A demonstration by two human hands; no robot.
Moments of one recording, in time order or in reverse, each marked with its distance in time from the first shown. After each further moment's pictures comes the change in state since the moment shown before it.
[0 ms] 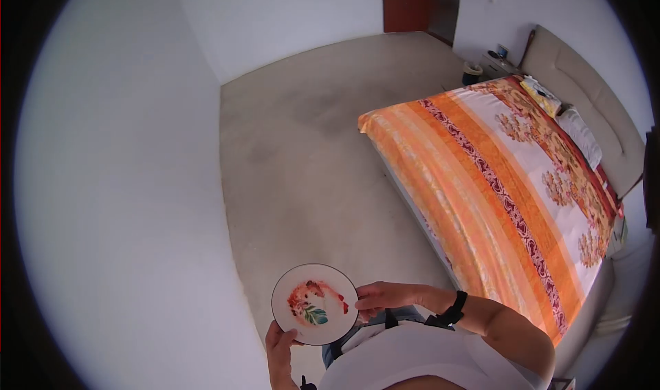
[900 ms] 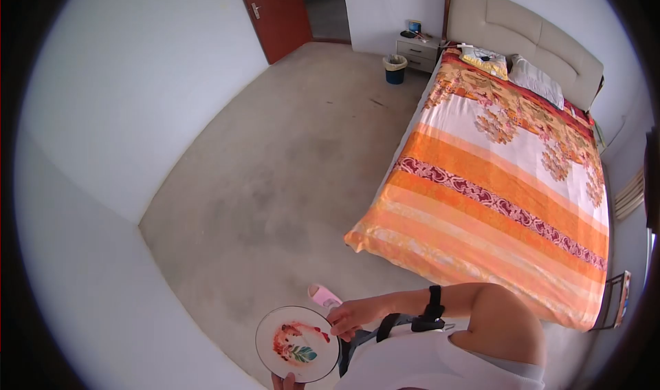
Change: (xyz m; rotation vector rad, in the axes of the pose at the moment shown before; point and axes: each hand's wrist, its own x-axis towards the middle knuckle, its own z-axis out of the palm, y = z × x) left_hand 0.619 0.249 0.200 0.352 -0.286 0.045; right_hand 0.227 -0.342 -0.504 0.121 0.194 -0.261
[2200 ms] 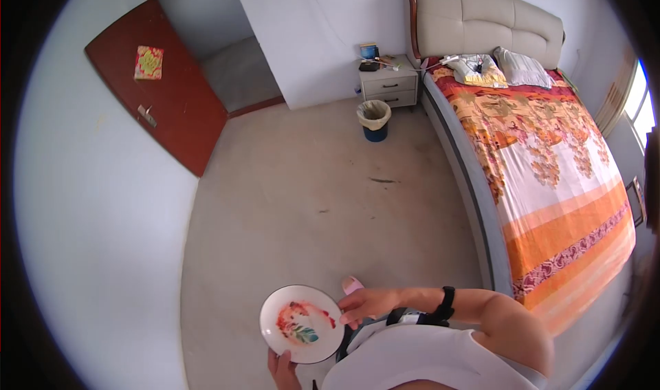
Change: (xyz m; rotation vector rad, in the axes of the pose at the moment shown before) left_hand 0.964 0.439 0.455 -0.019 -0.673 -0.026; right_hand 0.130 -0.454 -0.793 0.058 0.699 -0.322
